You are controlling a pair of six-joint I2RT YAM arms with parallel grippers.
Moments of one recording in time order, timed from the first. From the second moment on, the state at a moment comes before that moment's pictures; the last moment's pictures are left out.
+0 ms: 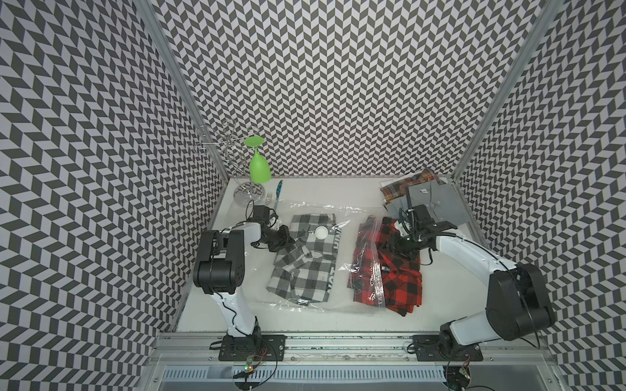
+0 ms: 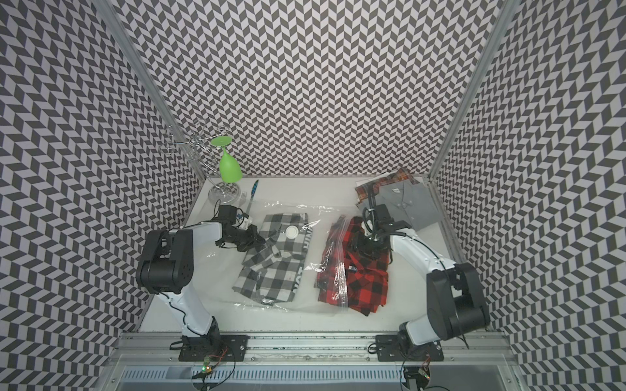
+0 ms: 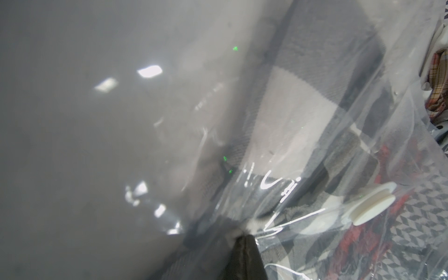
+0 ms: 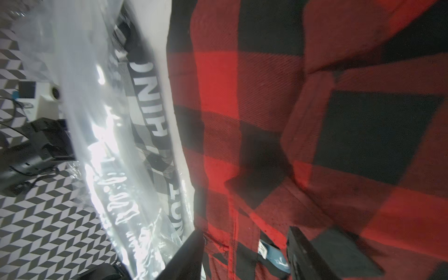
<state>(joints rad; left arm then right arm) 0.00 1.85 1.01 -0.38 0.58 -0.42 0.30 1.51 0.98 -0.68 -0.45 0.54</state>
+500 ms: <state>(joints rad) 0.00 1.84 0.99 -0.35 0.59 -0.39 0.49 1.68 1.12 -0.72 -0.33 0.57</state>
